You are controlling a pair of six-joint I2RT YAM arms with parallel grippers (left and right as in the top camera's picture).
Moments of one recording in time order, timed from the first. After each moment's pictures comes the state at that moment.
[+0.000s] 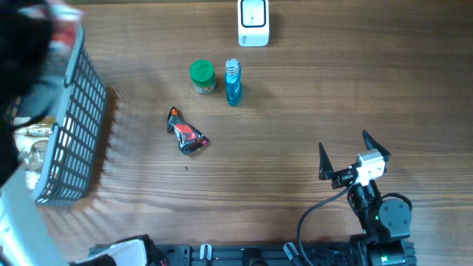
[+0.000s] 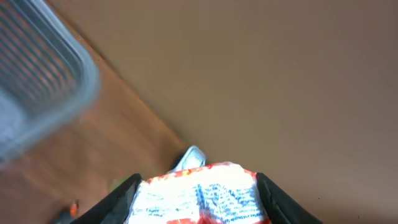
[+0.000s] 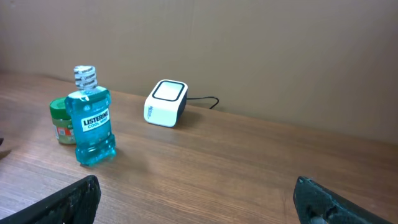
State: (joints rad) left arm 0.18 1.42 2.17 -1.20 0.22 -0.81; right arm 0.11 0.01 0.01 0.01 -0.14 -0.10
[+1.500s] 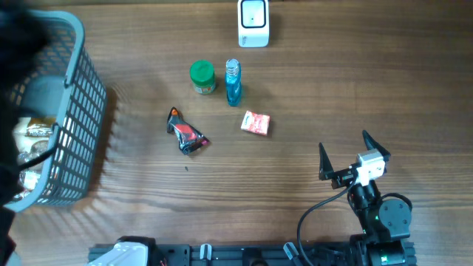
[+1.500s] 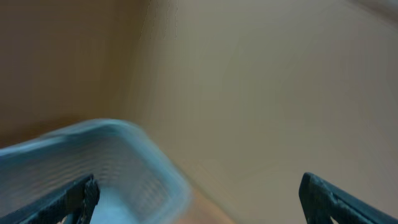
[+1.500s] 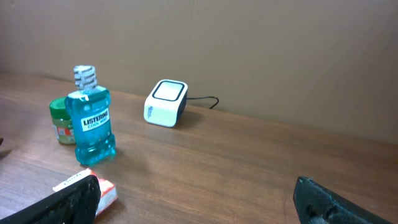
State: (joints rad) left arm -0.06 1.36 2.42 -1.23 -0.57 -0.51; right arm 0.11 0.01 0.01 0.01 -0.14 -0.10
